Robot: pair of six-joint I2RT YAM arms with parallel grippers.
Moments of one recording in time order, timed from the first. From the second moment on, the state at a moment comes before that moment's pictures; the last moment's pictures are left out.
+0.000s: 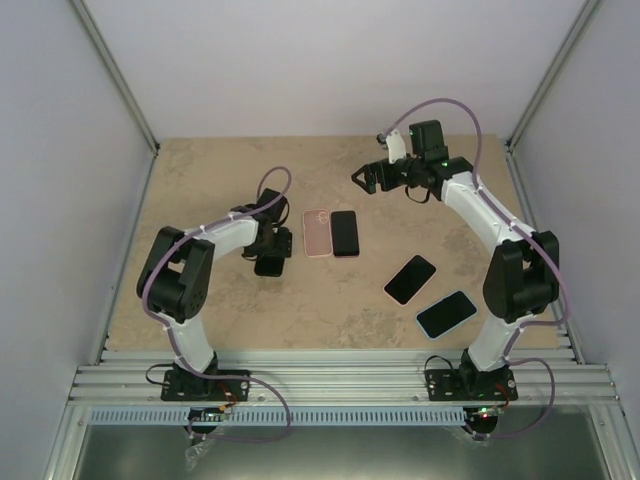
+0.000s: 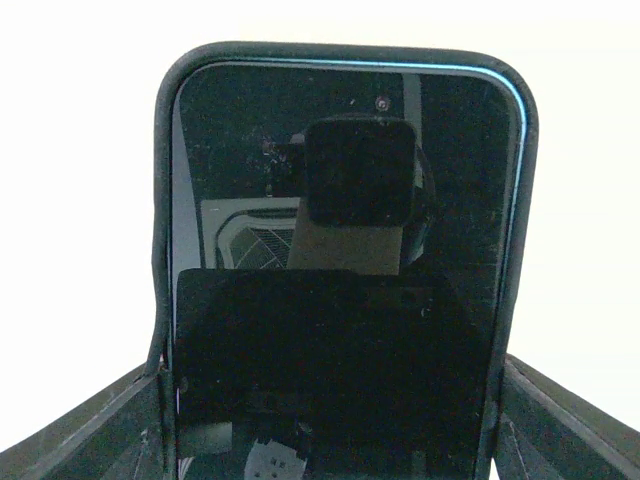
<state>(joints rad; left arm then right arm) -0.40 1.82 1.09 -0.55 -0.09 -0.34 0.32 1.79 1.55 -0.47 -0.48 0.01</state>
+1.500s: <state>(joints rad) -0.45 1.23 0.96 -0.36 -0.08 -0.33 0.64 1.85 1.55 -0.09 -0.56 0.52</state>
